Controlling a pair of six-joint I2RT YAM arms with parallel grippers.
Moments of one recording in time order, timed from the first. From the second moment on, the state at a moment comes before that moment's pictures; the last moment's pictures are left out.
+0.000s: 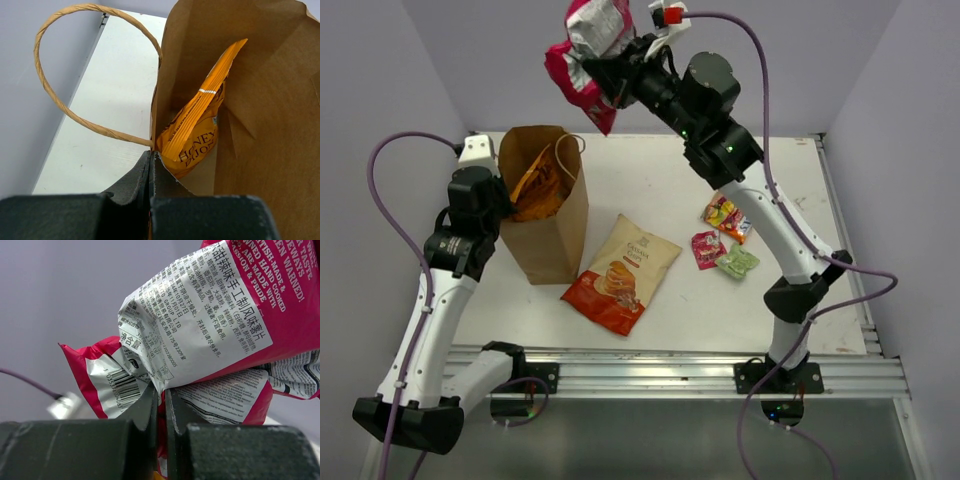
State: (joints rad) left arm -0.16 0.98 1.16 -0.59 -0.37 -0.18; right arm 0.74 1.84 2.29 -0.27 -0.01 0.24
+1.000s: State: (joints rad) left arm -0.16 0.99 1.16 -0.57 -0.36 -0.18; right arm 0.82 2.18 2.36 -0.28 -0.48 0.60
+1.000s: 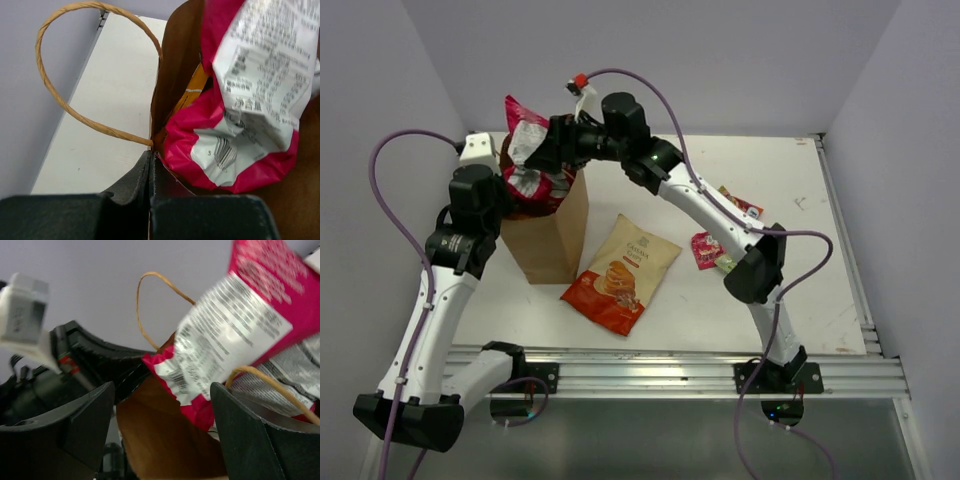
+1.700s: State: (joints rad) left arm -0.16 1.01 1.15 -0.54 -0.32 -0.17; right arm 0.82 1.77 1.31 -0.47 -0.04 0.15
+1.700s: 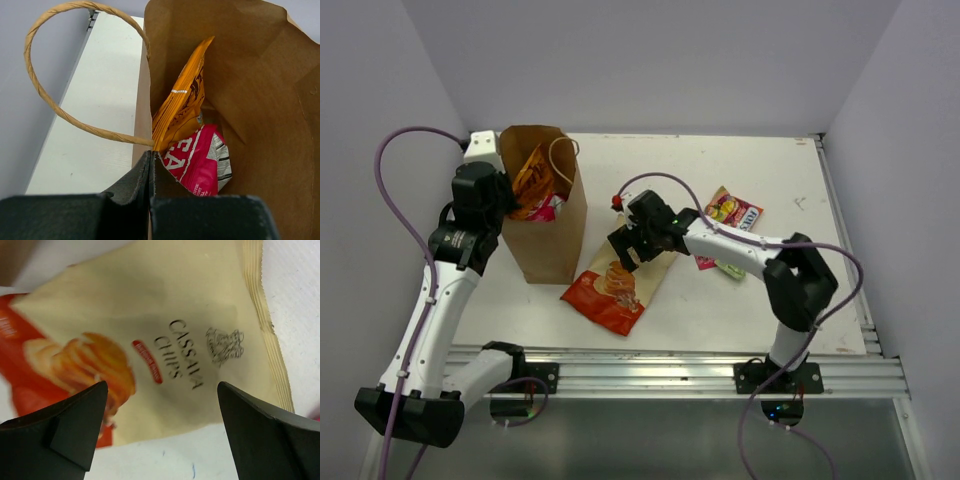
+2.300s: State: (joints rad) left arm -0.16 1.01 1.15 -0.54 -0.33 -0.16; right arm 0.82 2.00 1.38 -0.34 0.29 0.09
